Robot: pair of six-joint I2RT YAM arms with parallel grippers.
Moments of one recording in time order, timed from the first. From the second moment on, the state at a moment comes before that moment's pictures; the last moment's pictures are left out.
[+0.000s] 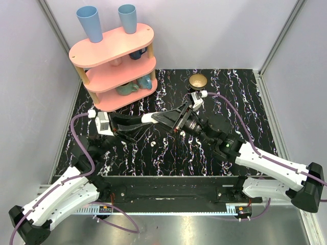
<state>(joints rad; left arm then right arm) -0.70 0.62 0.57 0.55 0.39 -0.34 1.01 1.09 0.92 0.36 -0.05 1.37</state>
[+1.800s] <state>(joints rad) -0.70 0.65 0.51 0.67 0.46 -0.42 1.01 1.06 0.91 0.31 -0.04 1.34</state>
